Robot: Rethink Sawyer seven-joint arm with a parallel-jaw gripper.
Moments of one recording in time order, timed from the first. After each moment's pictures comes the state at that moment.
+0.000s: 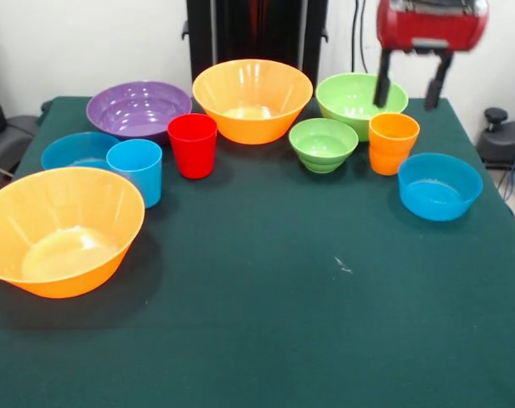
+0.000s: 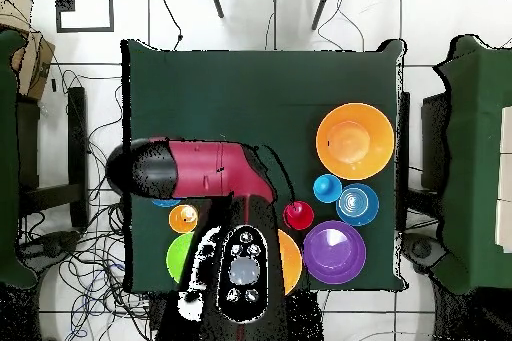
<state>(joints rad) 0.02 -0.80 -0.06 1.67 0.02 0.60 1.78</state>
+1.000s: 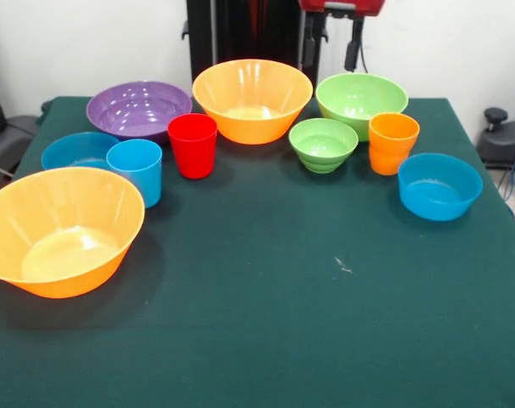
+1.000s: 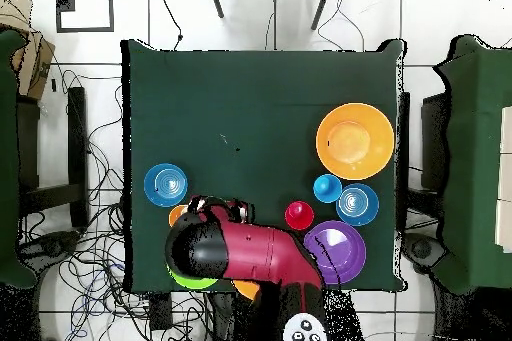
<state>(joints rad) -0.13 -0.97 -0.02 2.09 -0.01 0.31 1.78</state>
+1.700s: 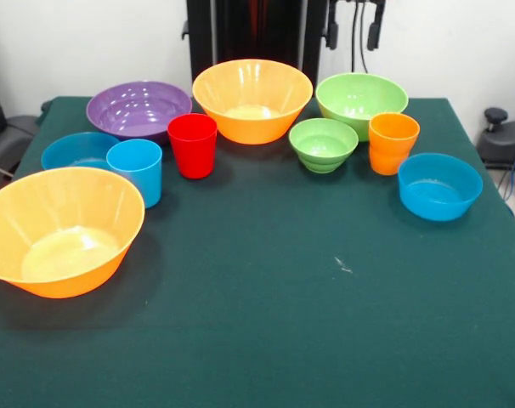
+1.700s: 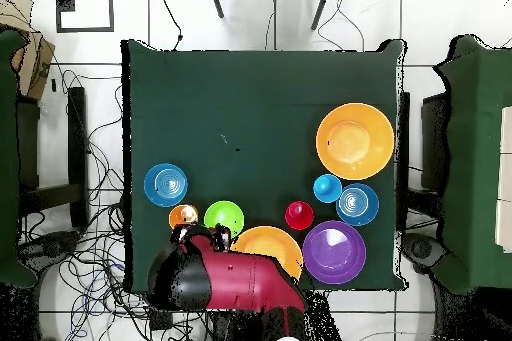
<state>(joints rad) -0.14 -1.04 0.05 2.23 -0.02 0.28 1.78</state>
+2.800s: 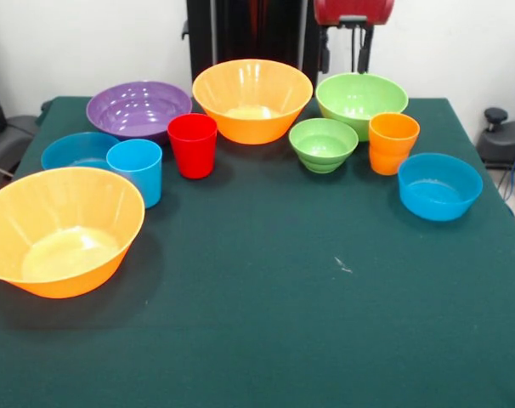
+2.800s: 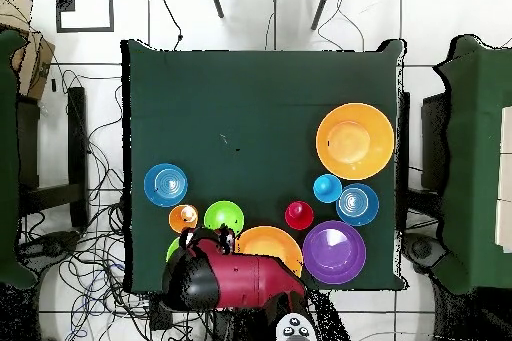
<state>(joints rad) -0.19 -0.93 0.08 2.26 -0.11 0.11 1.78</state>
